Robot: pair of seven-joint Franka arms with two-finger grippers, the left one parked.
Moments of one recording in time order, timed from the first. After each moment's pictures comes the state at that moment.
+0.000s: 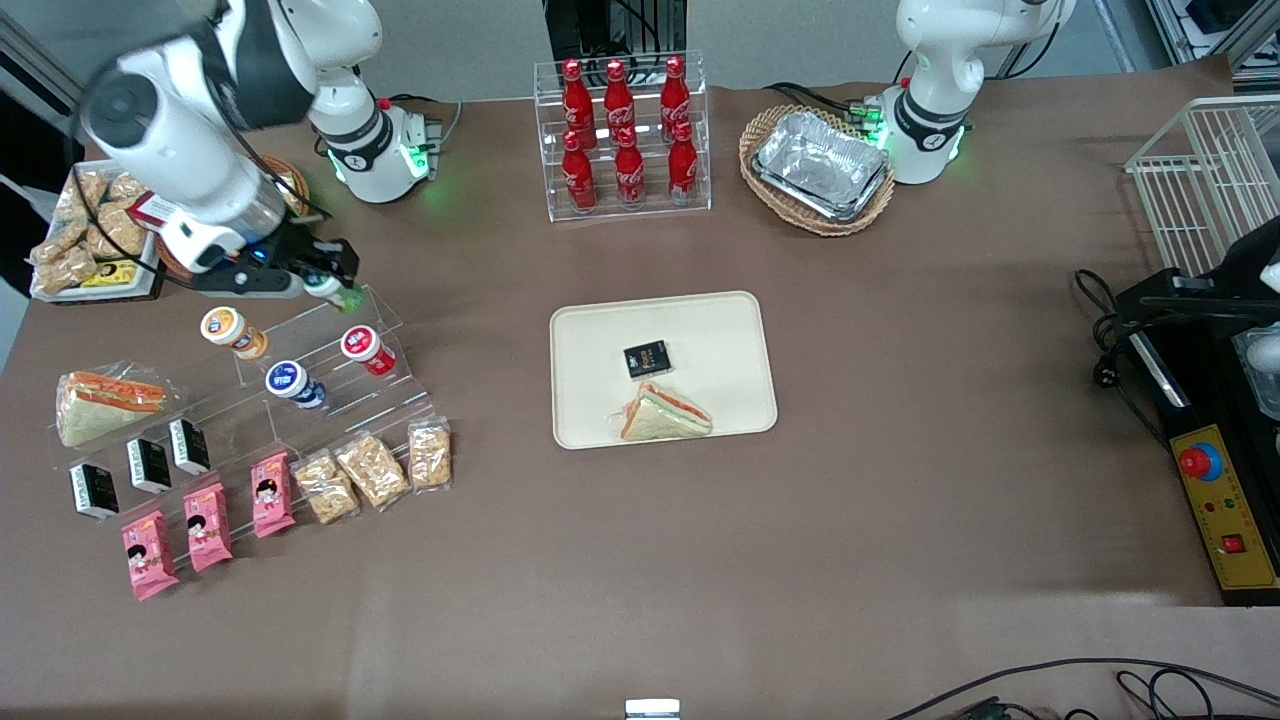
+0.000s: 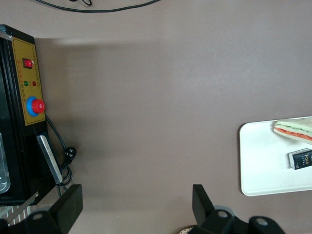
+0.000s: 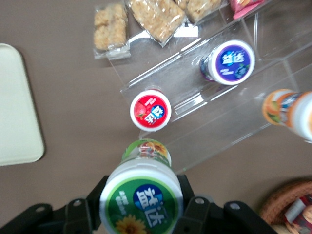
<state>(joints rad) 0.20 -0.41 -0.03 -2.42 0.04 1.97 0.24</state>
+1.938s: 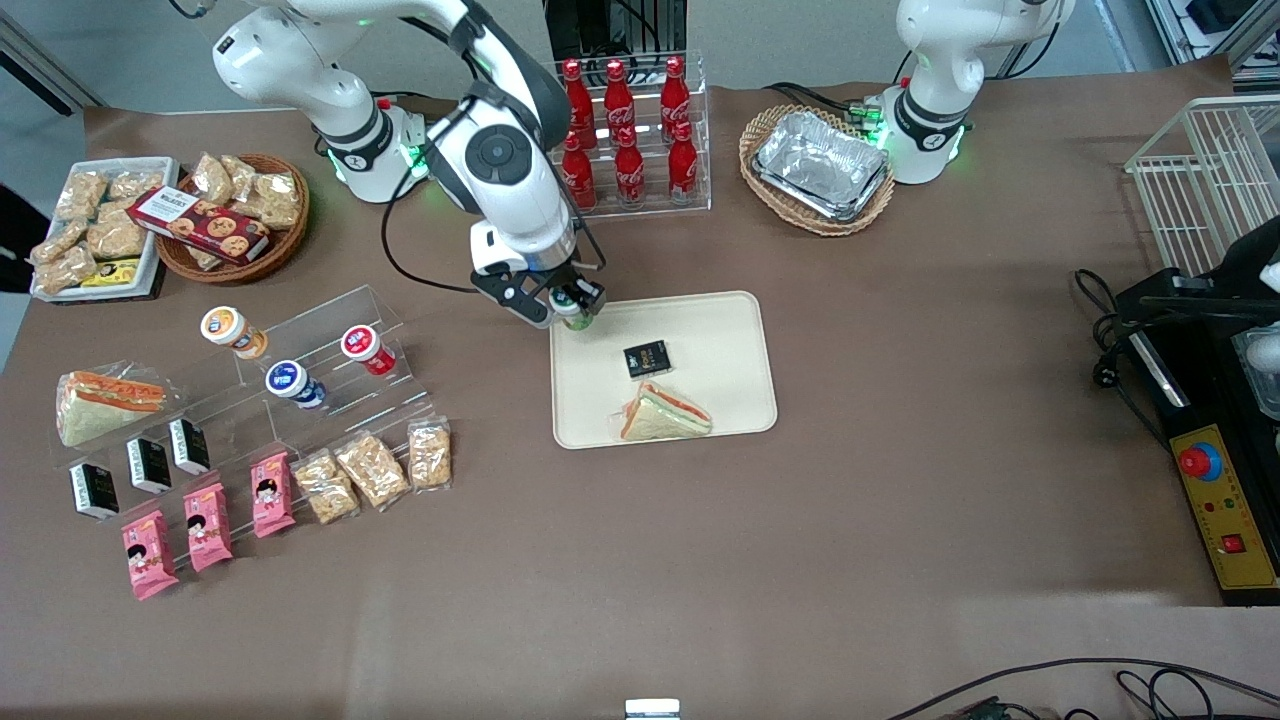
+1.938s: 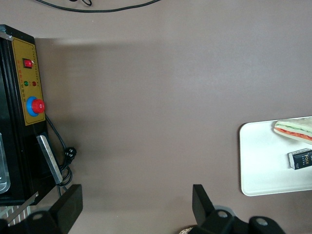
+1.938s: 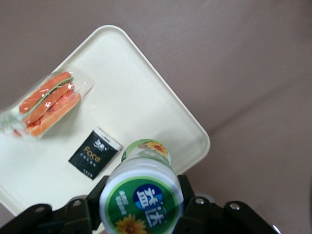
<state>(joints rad) 0.79 0.17 -0.03 -2.11 0.10 2.34 1.34</state>
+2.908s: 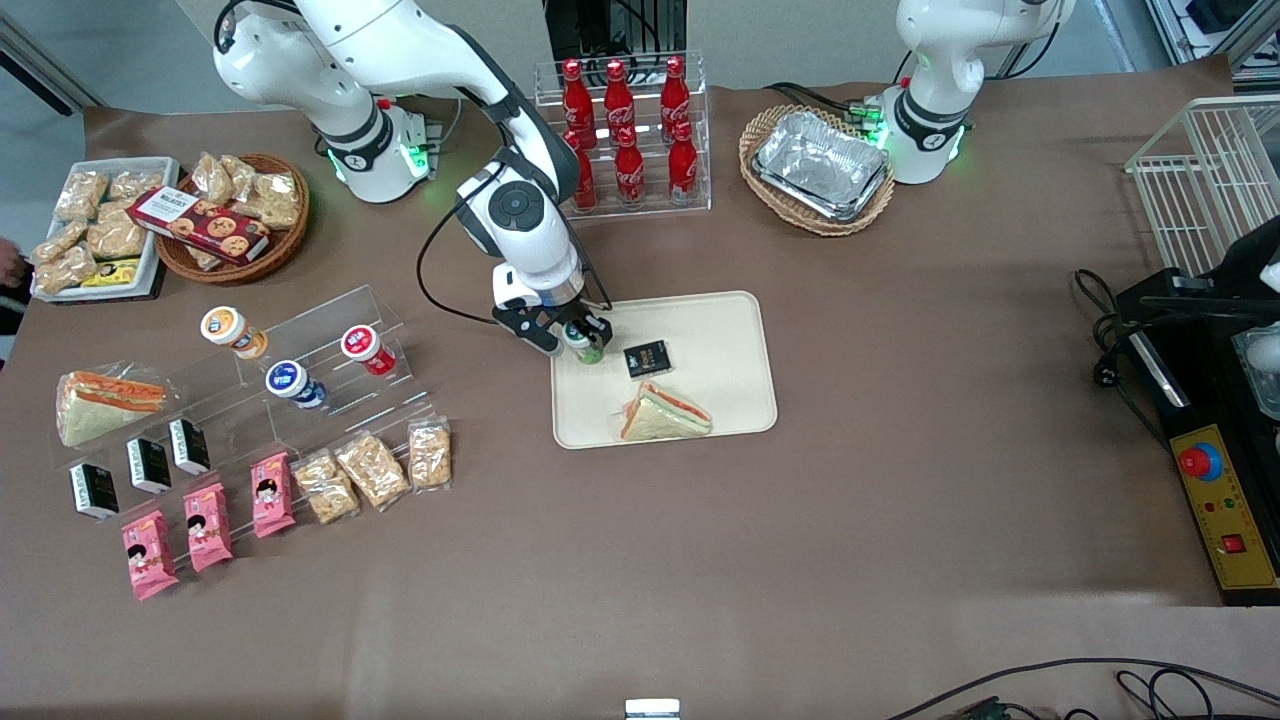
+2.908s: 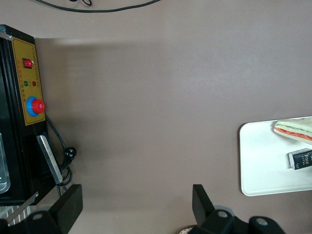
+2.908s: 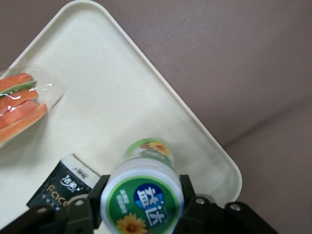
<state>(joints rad) 0.81 0.35 -0.03 -2.22 0.10 2.70 1.35</state>
